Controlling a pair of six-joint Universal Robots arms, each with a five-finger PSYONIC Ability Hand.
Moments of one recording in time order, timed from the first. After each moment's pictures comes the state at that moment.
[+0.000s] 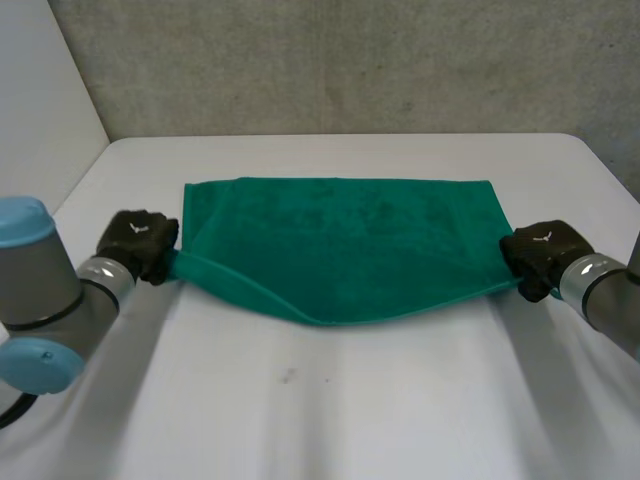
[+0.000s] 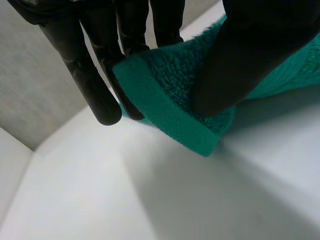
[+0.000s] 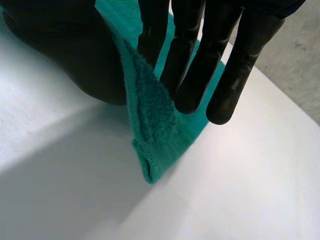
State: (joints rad) left arm 4.53 -2.06 -1.63 3.43 -1.44 3.57; right arm 1.70 -1.11 1.54 0.04 1.38 2.56; left_hand 1.15 1.19 1.19 1.19 0.96; right_hand 0.99 1.18 1.18 1.19 1.00
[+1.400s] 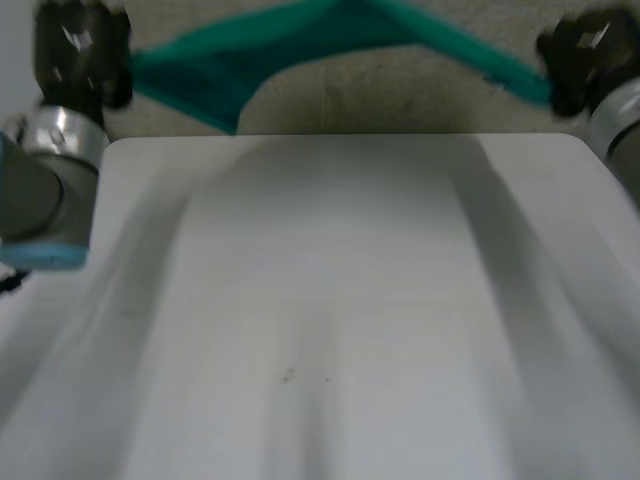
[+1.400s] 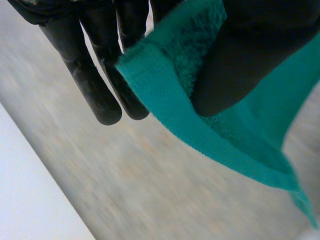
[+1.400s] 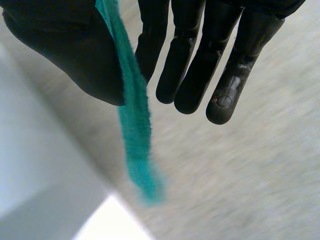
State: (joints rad) left arm 4.48 -1.98 -1.38 3.82 -1.50 3.51; right arm 1.78 -1.18 1.12 -0.06 1.47 2.59; left_hand 1.15 1.20 1.19 1.19 0.96; right_hand 0.99 1.18 1.19 1.19 1.00
